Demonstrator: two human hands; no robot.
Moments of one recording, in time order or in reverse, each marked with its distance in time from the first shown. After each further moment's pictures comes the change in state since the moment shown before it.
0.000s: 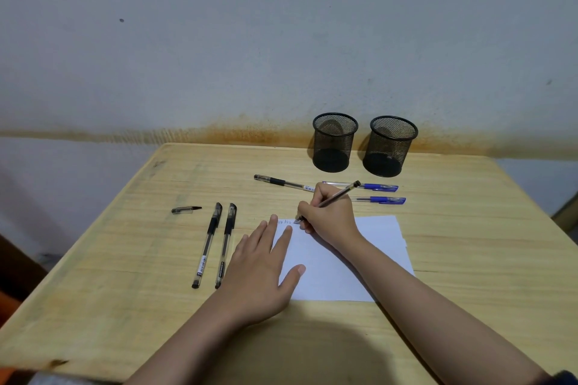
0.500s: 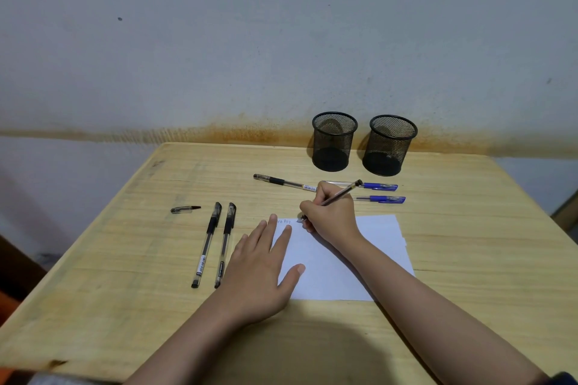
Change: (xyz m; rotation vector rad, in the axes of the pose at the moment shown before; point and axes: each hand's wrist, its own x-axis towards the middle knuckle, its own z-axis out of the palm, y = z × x) left_hand 0.000 0.000 0.000 -0.003 -0.005 0.000; right_hand 0.001 0.003 0.001 0.016 0.052 0.024
